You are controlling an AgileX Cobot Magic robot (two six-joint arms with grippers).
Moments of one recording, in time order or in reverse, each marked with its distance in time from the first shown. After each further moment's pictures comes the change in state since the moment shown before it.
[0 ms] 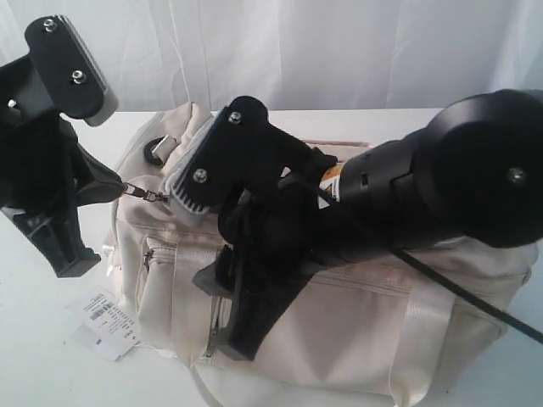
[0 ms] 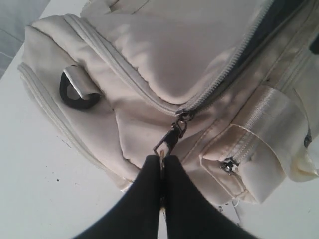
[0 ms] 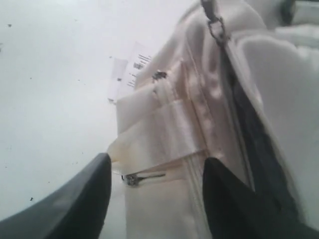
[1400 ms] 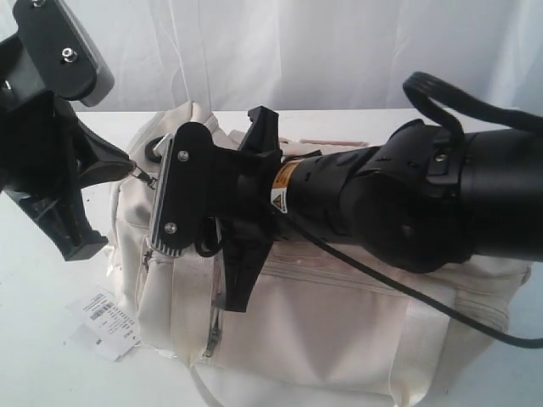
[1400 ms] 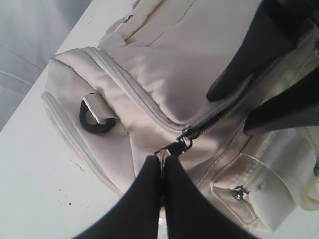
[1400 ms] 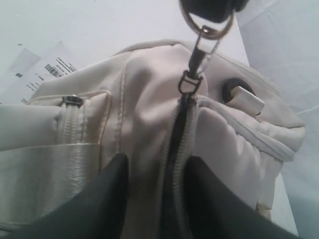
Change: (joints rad) left arm 0.002 -0.020 0.006 -0.004 -0.088 0.010; right arm -0.005 0.174 -0.008 -0.367 -0.367 -0.082
